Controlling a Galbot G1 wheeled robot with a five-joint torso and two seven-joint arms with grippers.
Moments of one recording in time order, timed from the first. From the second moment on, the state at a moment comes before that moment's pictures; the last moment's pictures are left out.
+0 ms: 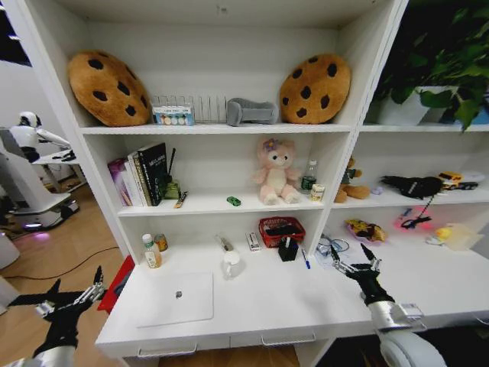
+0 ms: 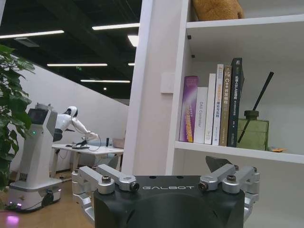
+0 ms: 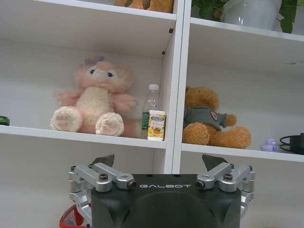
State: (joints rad) left arm 1.90 -1.31 -0.99 -2.22 -0.57 -0.22 -0.15; right arm -1.69 0.97 0.77 2.00 0.52 0.30 0.09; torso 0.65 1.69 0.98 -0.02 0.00
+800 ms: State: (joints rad) left arm 1.90 -1.31 -0.99 -2.22 -0.57 -0.22 -0.15; right arm -1.69 0.97 0.77 2.00 0.52 0.30 0.09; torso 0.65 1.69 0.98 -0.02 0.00
